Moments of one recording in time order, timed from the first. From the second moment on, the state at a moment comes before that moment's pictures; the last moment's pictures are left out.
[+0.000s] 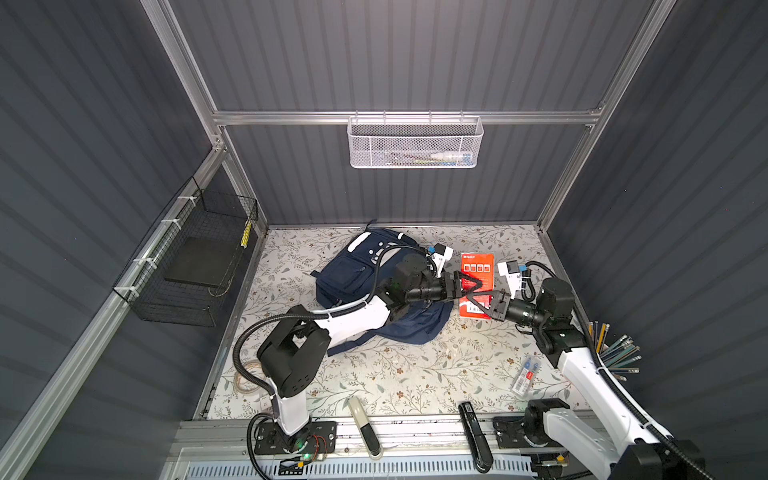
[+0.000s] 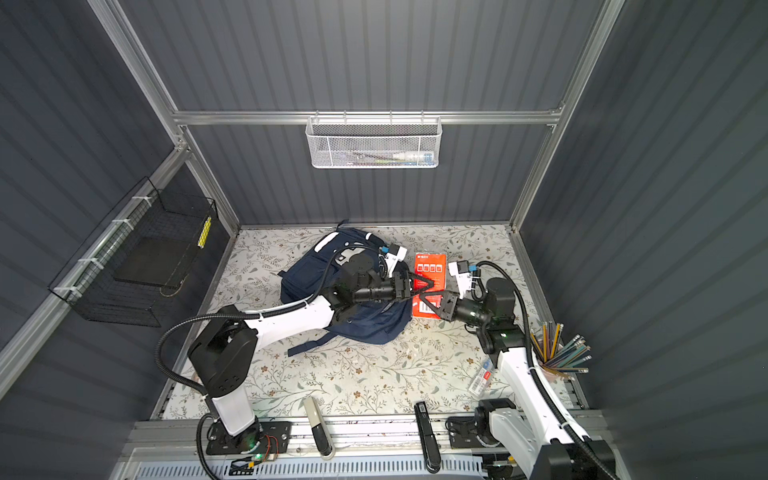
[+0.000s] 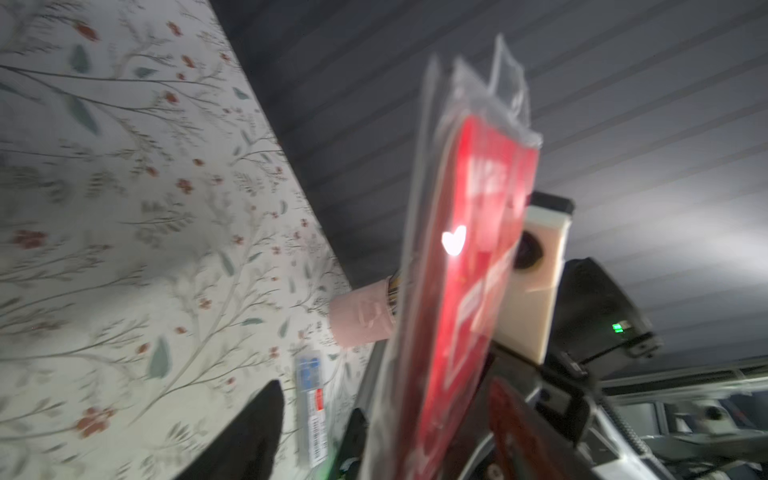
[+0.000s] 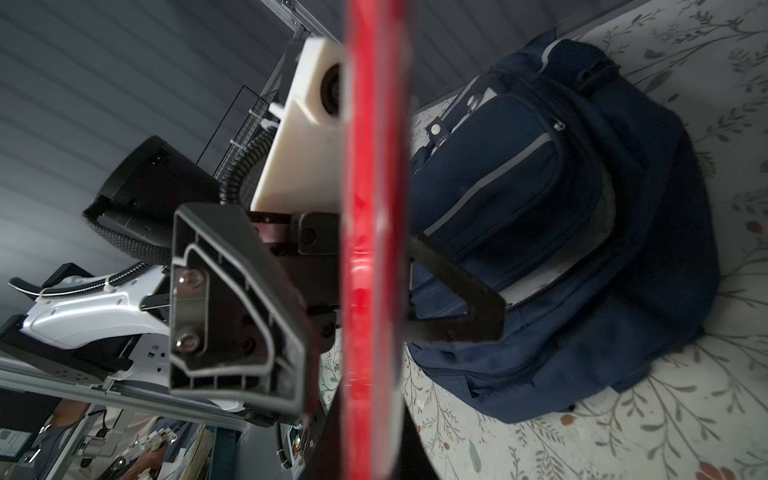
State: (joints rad) left arm -0.84 1.77 1.24 0.31 0.55 -0.97; right arm 0.07 0.94 0.55 0.08 -0.97 0.63
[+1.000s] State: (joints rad) left arm -0.91 1.88 1.64 -0.86 -0.45 -0.12; right arm 0.14 1.06 0.54 0.00 -0.76 0.60
